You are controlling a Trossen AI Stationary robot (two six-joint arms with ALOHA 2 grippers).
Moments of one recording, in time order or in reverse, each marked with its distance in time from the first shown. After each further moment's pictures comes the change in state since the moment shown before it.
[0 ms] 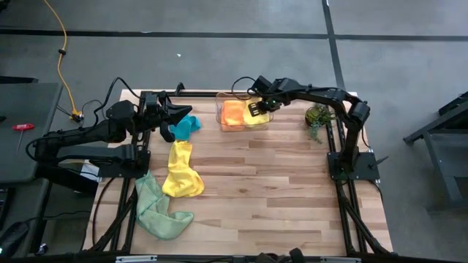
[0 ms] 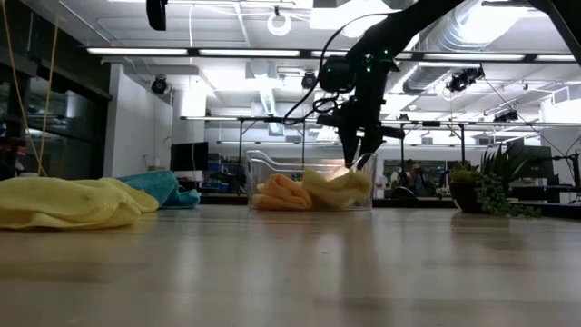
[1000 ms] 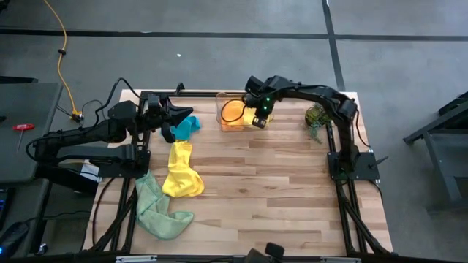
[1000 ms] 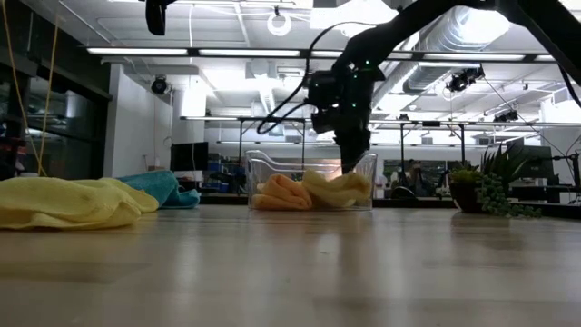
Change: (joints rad) left arm 0.000 0.000 0.000 -0.047 0.000 -0.026; right arm 0.005 0.146 0.154 -0.156 -0.238 -0.819
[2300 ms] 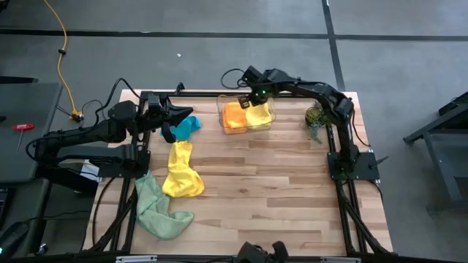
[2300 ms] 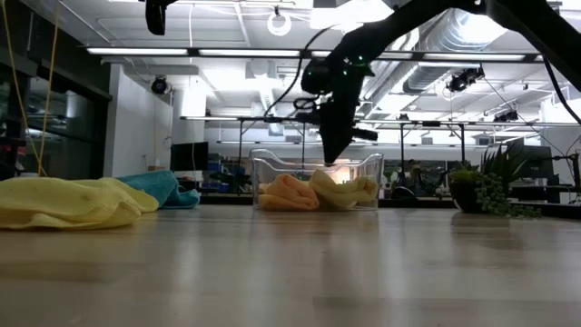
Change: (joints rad) left arm 0.000 0.000 0.000 0.000 -0.004 0.019; right arm -0.017 0.045 0.142 0.079 0.147 0.781
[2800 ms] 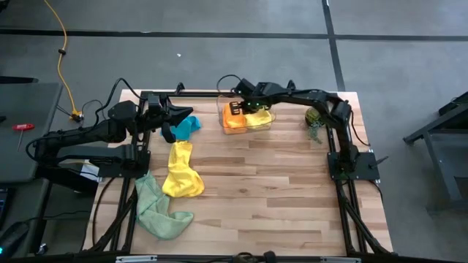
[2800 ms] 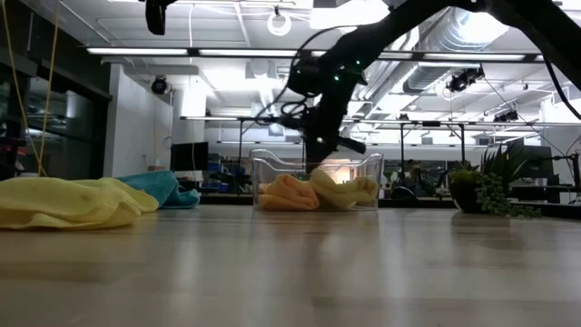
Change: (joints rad) left arm 0.000 0.000 0.000 0.000 0.001 0.008; right arm 0.092 0.001 -0.110 0.230 0.028 0.237
